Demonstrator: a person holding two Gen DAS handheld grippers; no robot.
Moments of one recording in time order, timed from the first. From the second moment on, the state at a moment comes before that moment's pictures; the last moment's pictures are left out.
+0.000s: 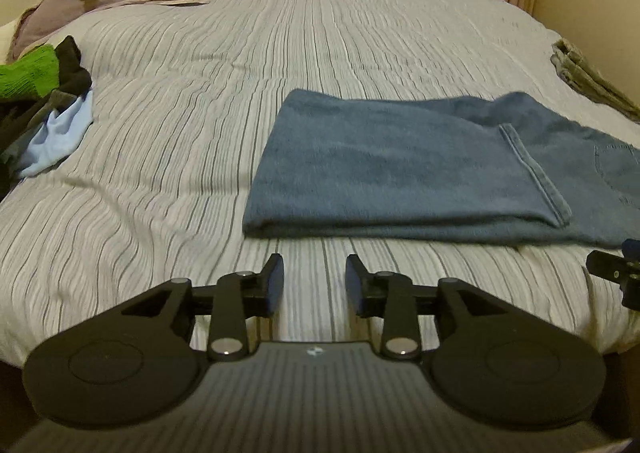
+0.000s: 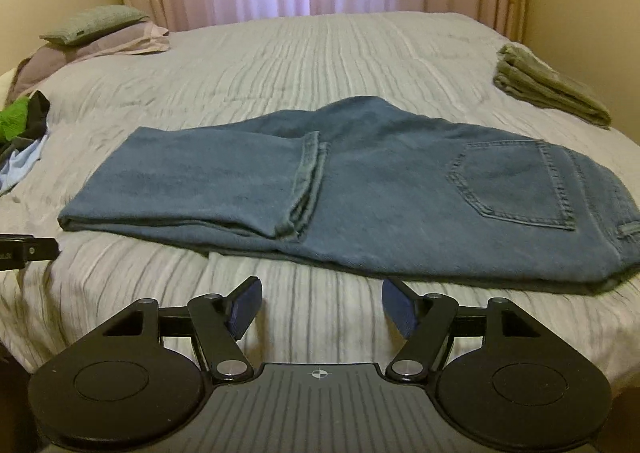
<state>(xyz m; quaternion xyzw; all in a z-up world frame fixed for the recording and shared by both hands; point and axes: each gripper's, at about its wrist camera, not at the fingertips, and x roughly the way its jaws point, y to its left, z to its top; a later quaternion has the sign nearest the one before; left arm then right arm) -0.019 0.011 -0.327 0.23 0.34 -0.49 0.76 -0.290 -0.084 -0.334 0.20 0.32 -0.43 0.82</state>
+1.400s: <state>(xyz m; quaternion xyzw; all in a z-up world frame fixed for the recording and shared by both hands) 0.075 0.034 -0.399 -0.28 0.56 -0.38 0.68 -0.353 -0.133 -0.338 0.28 0.27 -0.49 0.78</state>
